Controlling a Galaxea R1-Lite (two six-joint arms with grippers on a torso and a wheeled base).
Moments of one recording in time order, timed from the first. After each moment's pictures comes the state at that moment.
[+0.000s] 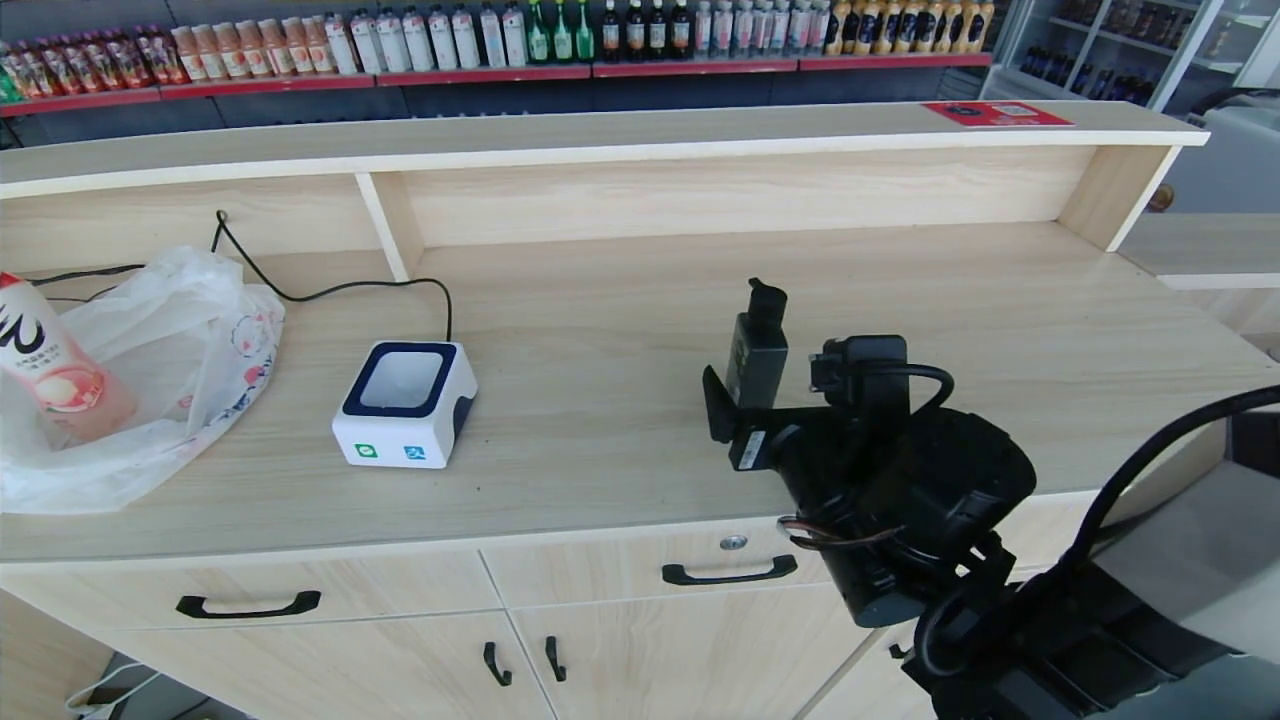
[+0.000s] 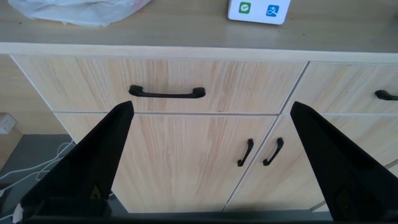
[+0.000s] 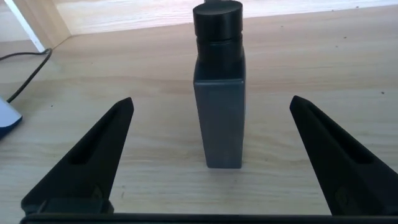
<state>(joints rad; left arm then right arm) 0.00 0.00 0.00 0.01 0.00 0.01 0.74 2.05 -0.73 -1.57 -0.56 -0.05</state>
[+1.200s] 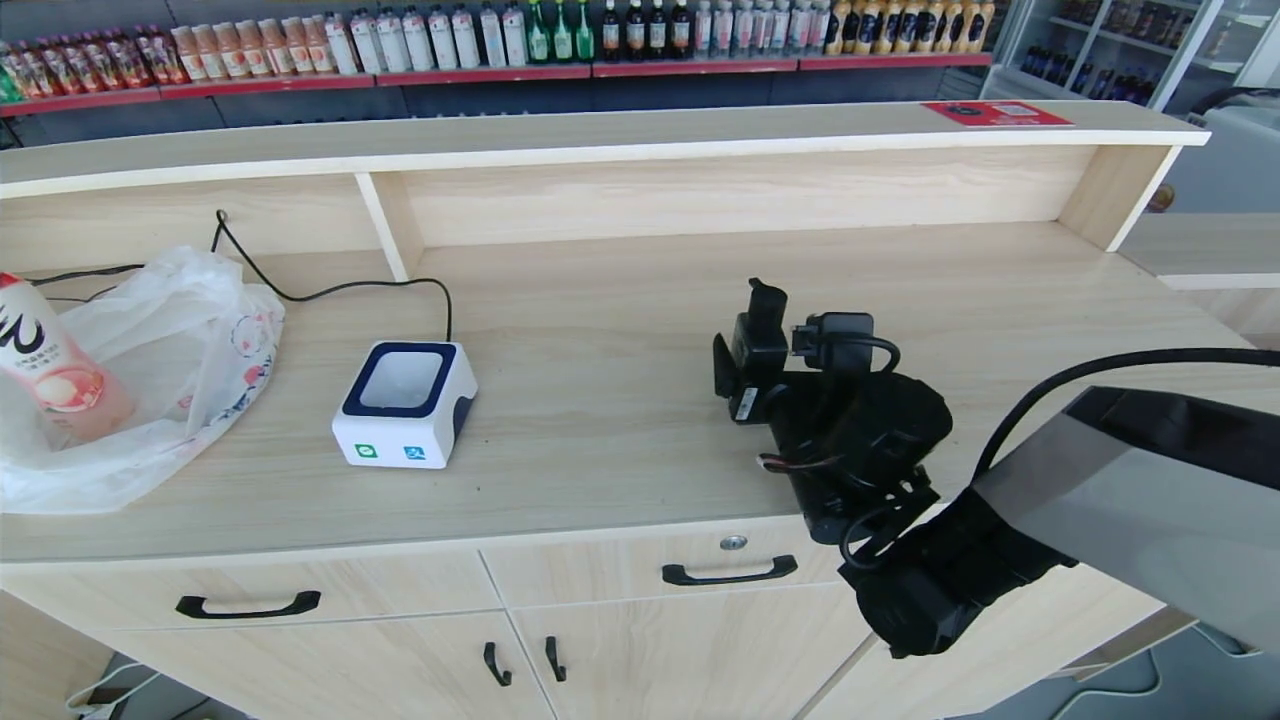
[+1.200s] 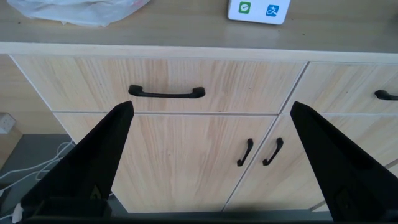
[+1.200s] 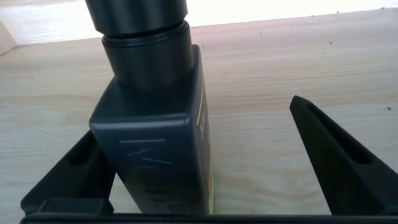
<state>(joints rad) 0.00 0.00 0.00 0.01 0.00 0.00 0.61 2.22 -0.98 -1.57 -0.50 -0.08</state>
